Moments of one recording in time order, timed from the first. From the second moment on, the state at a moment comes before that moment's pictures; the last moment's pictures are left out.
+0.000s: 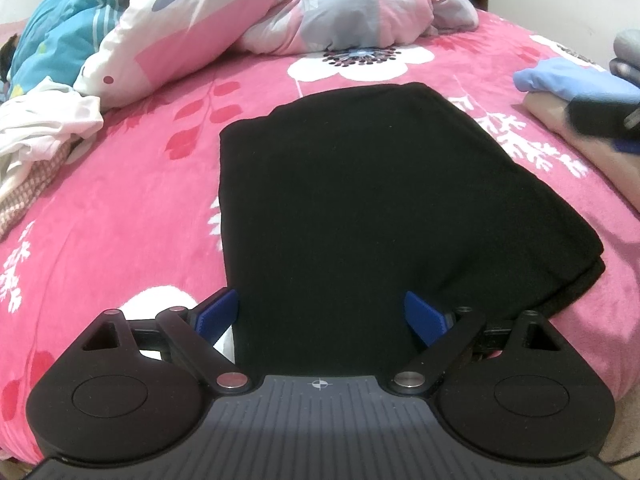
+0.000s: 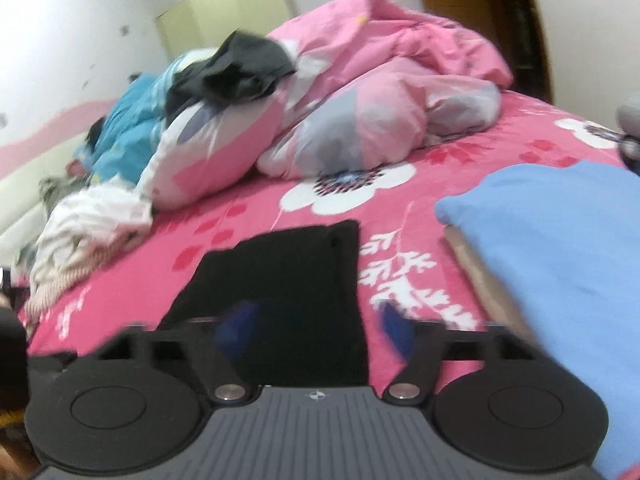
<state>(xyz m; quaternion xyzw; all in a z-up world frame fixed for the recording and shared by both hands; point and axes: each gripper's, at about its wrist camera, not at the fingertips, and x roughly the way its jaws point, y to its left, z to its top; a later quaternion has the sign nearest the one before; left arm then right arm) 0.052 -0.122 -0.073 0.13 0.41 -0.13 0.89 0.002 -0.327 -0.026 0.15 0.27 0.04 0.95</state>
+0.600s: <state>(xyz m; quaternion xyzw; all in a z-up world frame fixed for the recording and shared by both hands) -0.015 -0.081 -0.052 0.10 0.23 -0.23 0.94 -0.056 -0.369 -0.035 0.33 0.27 0.05 0.91</state>
